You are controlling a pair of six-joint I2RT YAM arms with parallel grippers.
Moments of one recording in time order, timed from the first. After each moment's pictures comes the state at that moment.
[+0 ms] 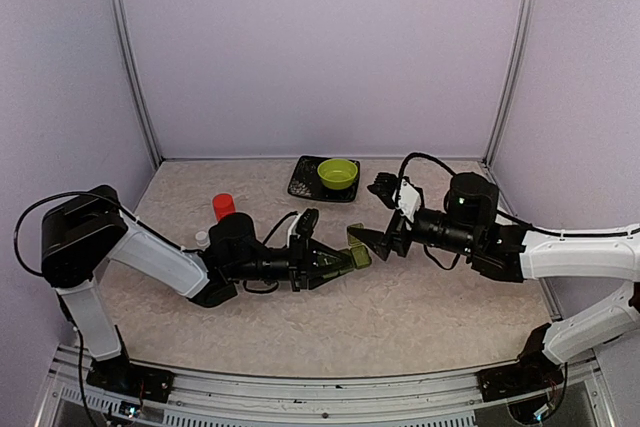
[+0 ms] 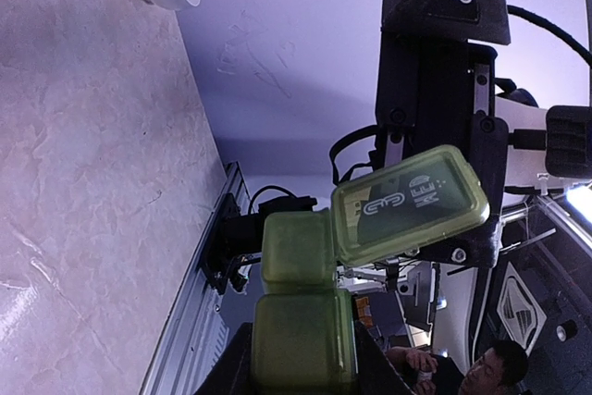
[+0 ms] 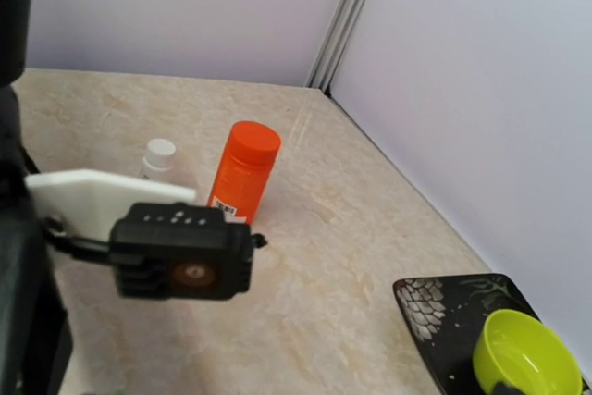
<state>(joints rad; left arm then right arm) -0.95 1.80 0.71 1.11 0.60 -1.33 0.86 1.25 0.69 0.45 -0.17 -0.38</state>
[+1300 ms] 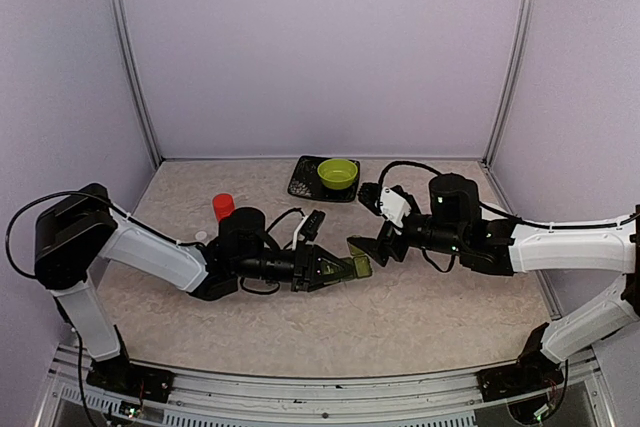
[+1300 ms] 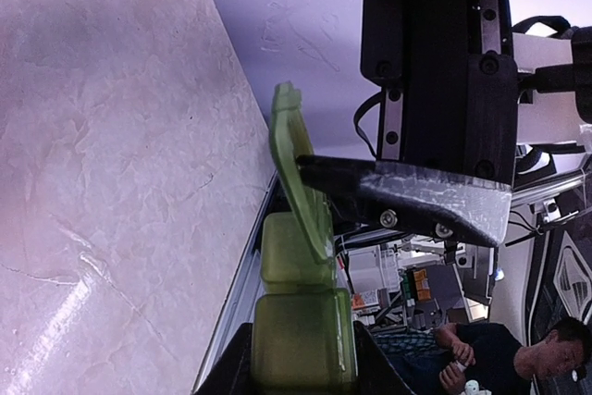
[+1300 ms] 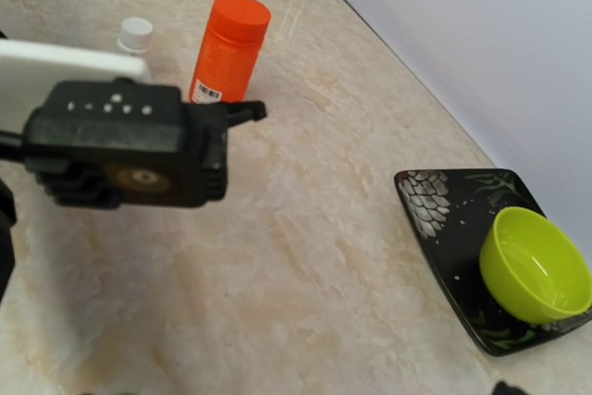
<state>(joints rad) -0.95 1.77 0.76 0.86 0.63 -1.10 0.86 1.33 0.75 0.27 -0.08 -0.40</state>
